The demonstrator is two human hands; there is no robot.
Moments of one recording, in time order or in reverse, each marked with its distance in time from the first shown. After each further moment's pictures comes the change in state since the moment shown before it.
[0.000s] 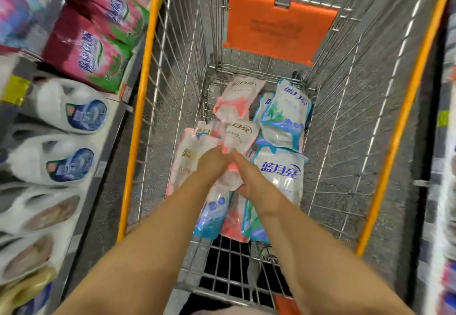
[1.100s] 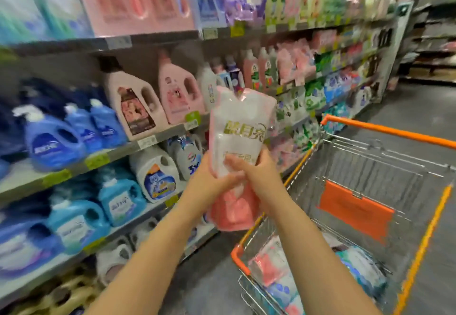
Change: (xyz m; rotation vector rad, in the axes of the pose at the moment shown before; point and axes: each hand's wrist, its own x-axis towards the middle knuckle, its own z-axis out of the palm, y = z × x) left_hand -0.476 -0.058 -0.099 -0.600 0.870 0.742; right_hand -0.444 0.058 0.101 -0.522 -0.919 -0.987
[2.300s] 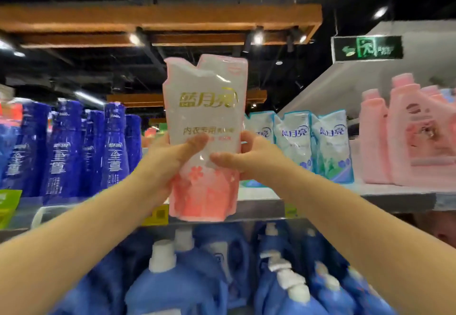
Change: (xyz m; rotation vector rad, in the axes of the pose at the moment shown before) left_hand 0.073 0.100 -0.680 -0.042 0.762 0.475; right_hand 0.199 -0.066 0.685 -0.262 -0.948 -0.486
